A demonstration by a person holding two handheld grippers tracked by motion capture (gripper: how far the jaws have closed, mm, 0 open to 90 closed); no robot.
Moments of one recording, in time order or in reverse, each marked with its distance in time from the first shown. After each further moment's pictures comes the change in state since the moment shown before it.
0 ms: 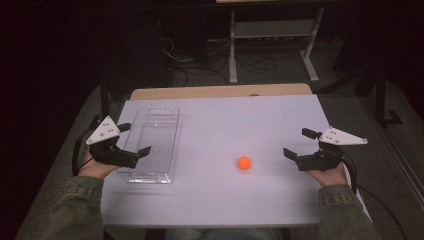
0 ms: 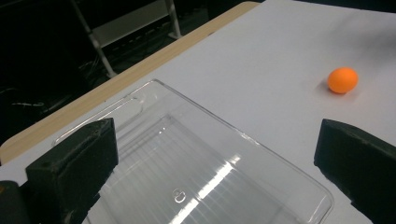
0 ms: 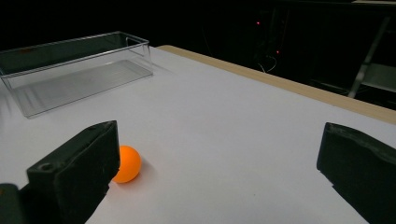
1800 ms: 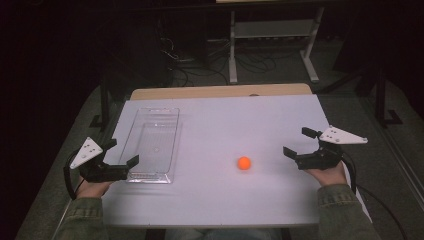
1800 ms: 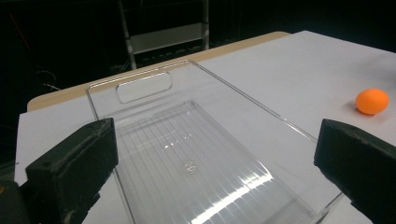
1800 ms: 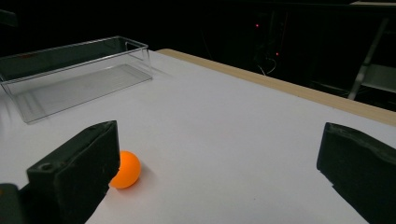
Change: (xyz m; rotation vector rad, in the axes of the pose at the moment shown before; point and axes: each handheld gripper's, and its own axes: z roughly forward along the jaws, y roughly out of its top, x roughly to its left) left arm -0.002 -0.066 -0.017 -0.135 0.122 -0.184; right arm -0.001 0.002 0.001 -0.011 0.002 0.011
